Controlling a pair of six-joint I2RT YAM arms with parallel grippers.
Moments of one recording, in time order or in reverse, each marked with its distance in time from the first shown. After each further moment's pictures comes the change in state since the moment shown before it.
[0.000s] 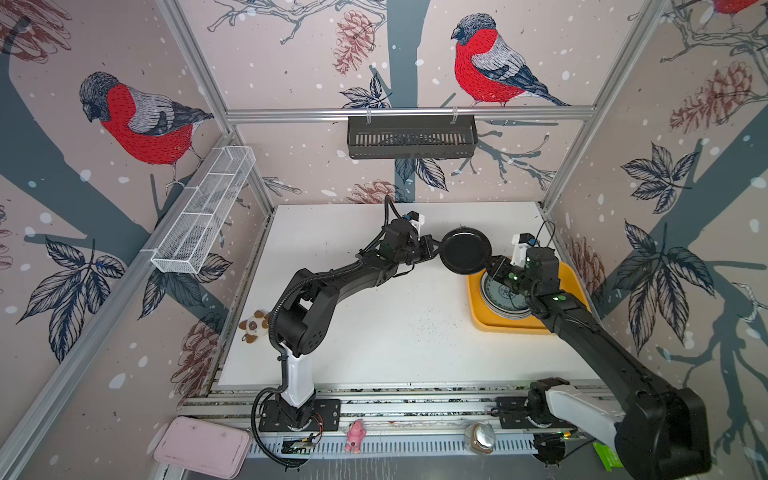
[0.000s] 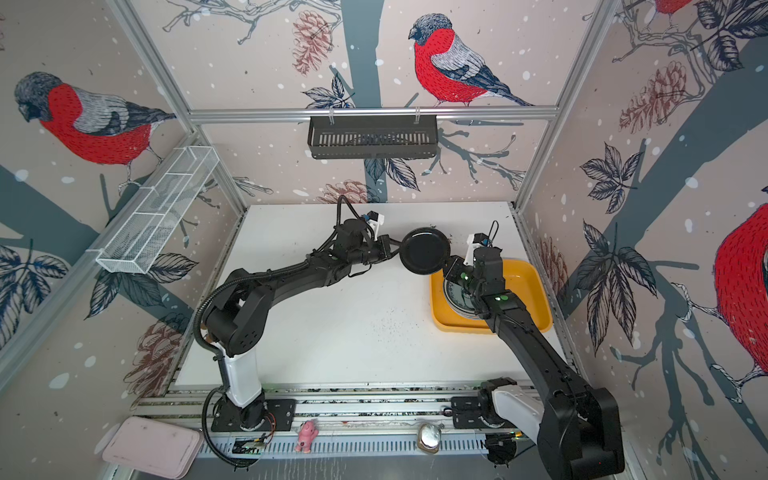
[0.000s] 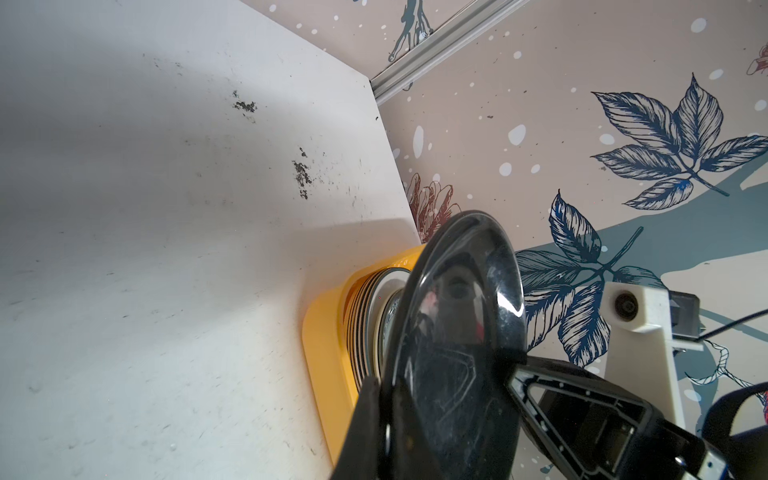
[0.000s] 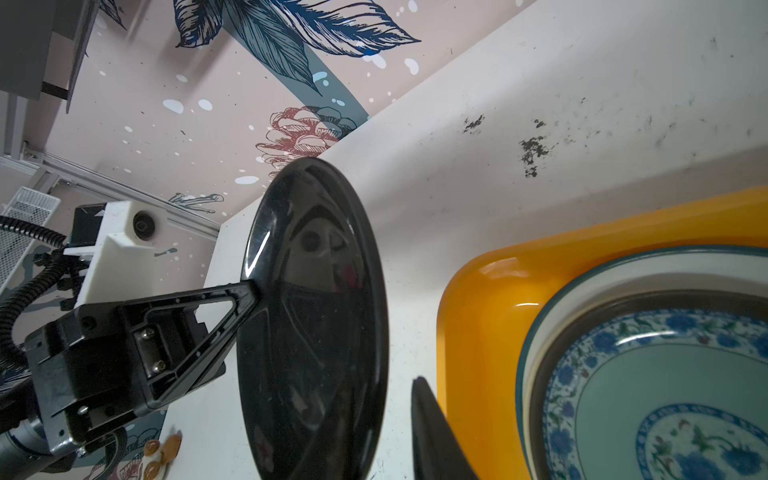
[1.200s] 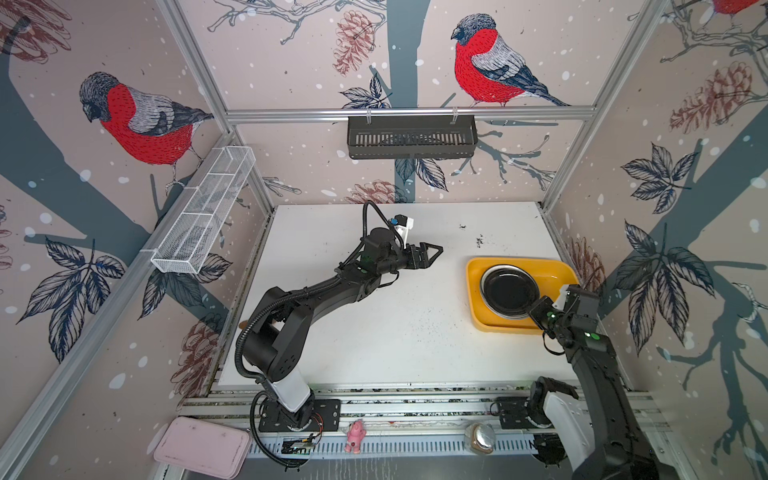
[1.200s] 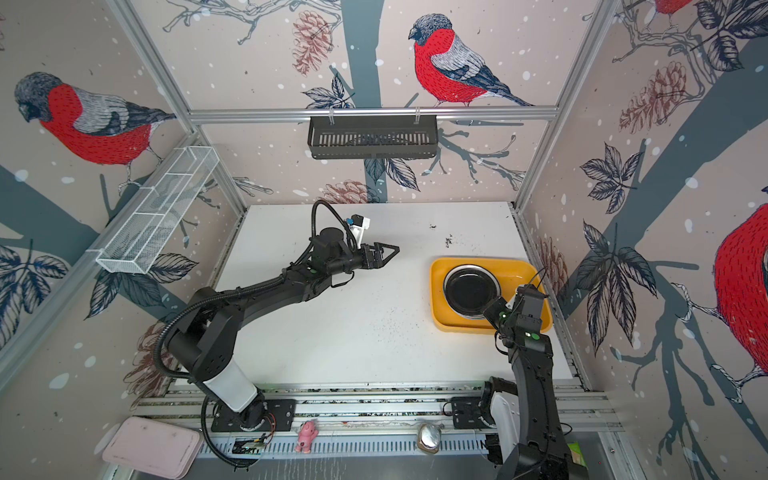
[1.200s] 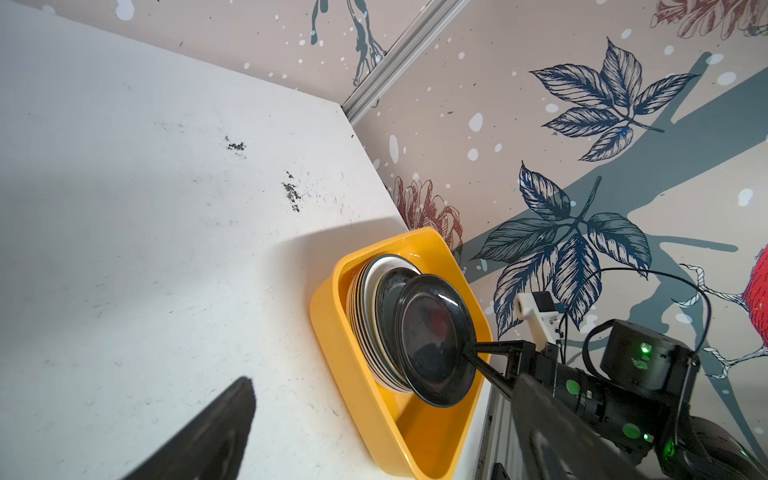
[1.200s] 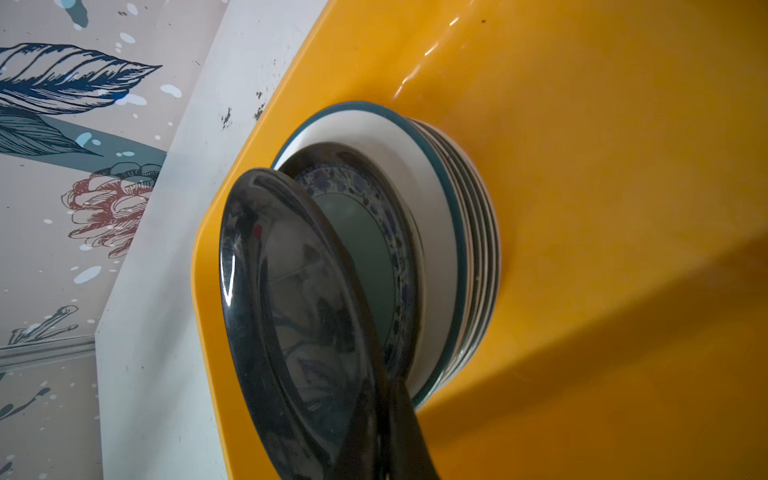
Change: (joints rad) left arm 0.034 -0.234 -0.254 0.111 0.025 0.167; right arm -0.483 -0.282 -0.233 -0.387 -0.067 -0.010
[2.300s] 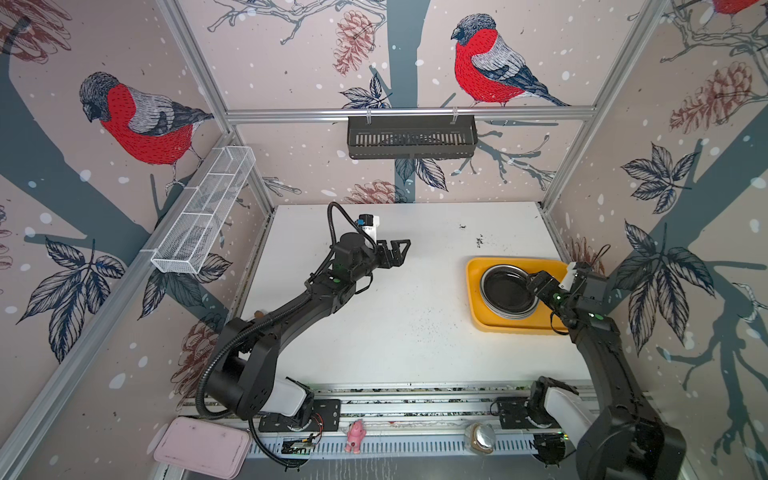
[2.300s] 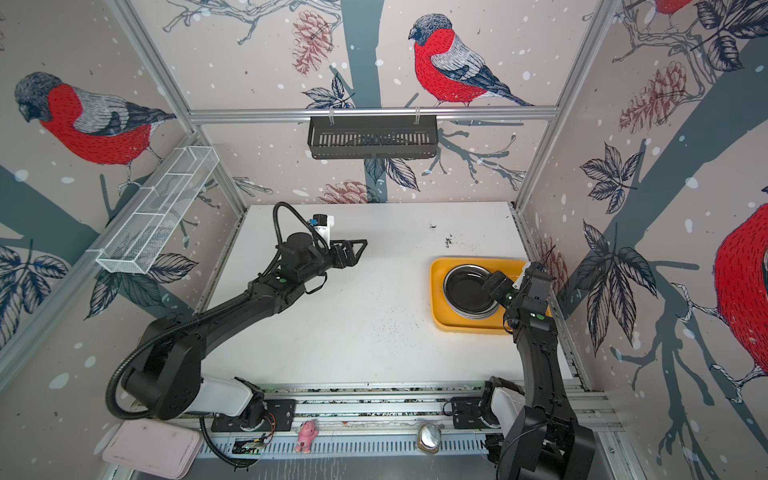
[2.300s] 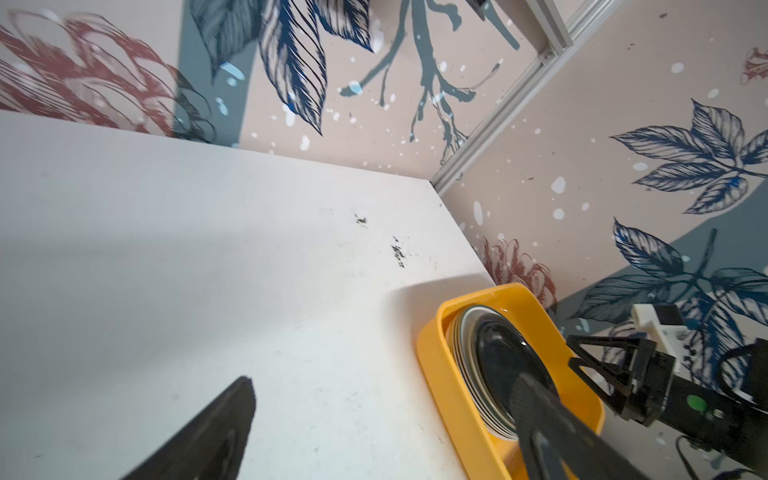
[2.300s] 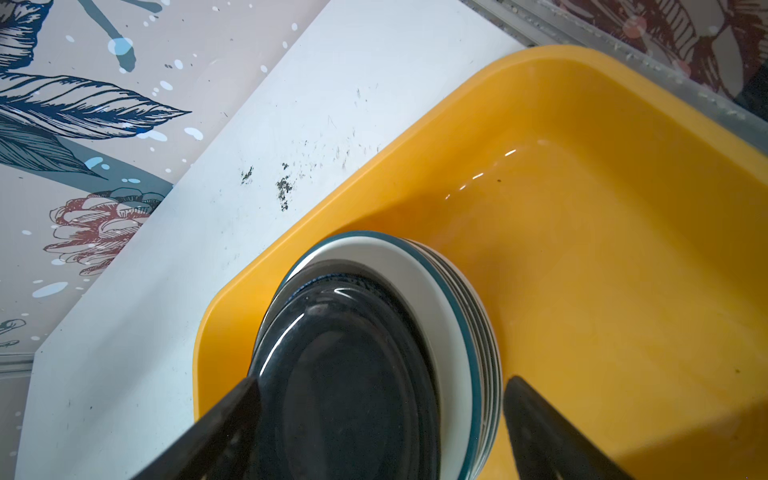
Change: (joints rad) left arm 0.132 -0.280 -0.197 -0.067 -0.261 0.179; right arm -0.027 0.176 0.125 0.169 0.070 -0.172
